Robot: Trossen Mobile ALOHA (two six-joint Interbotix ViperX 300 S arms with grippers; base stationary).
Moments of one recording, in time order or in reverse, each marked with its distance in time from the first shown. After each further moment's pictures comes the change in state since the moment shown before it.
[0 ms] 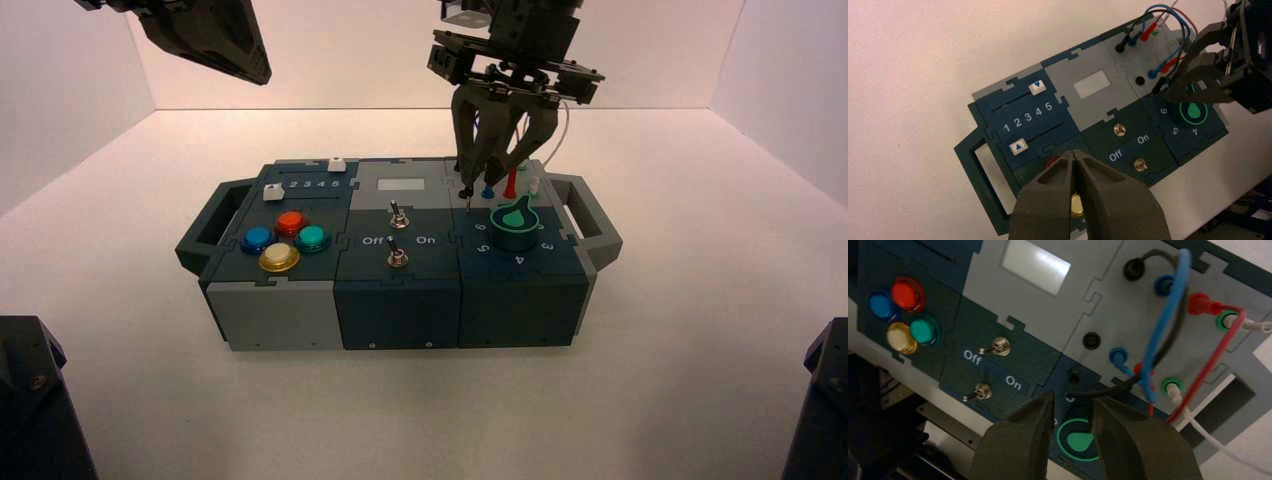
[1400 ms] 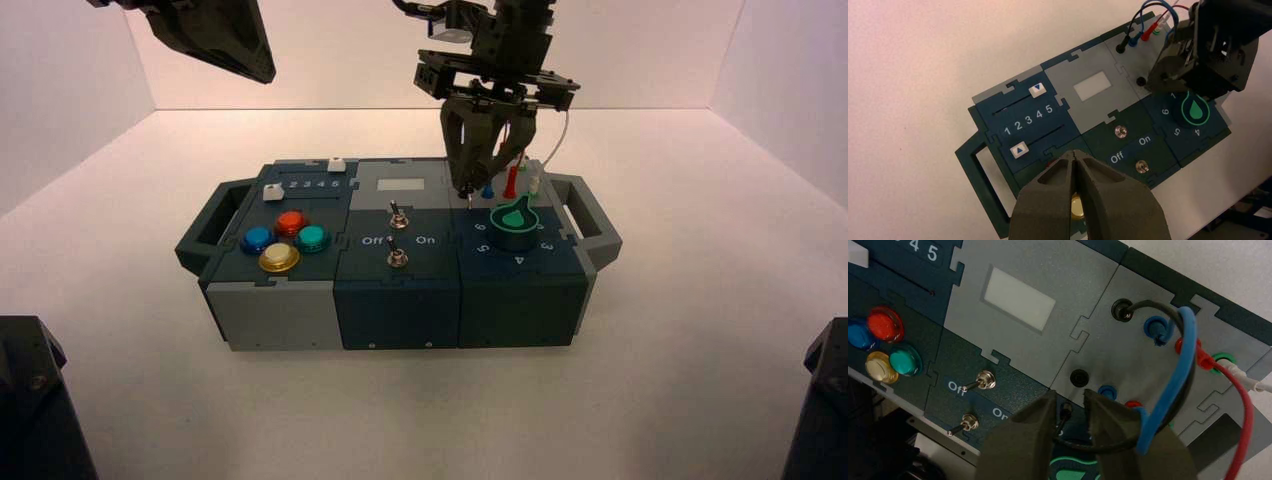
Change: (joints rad) left arm 0.000 0.026 -0.020 0.006 0.002 0.011; right arm -0.006 0.114 -0.086 -0.025 0.002 0.000
